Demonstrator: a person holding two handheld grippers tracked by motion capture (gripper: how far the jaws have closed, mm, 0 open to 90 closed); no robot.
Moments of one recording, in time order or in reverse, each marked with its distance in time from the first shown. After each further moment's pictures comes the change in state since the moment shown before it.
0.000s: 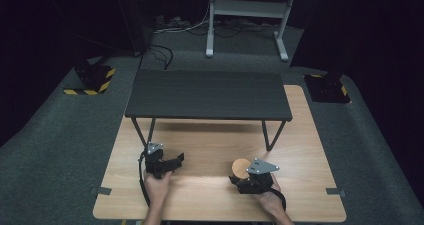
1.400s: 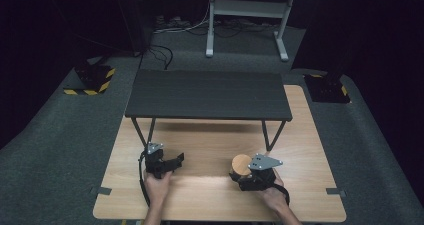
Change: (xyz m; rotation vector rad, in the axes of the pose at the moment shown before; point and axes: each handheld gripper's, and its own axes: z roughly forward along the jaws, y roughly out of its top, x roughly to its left) left arm 0.000 0.000 0.000 0.000 0.001 0.000; right arm -0.009 0.028 -0.017 -0.021 0.047 -0.043
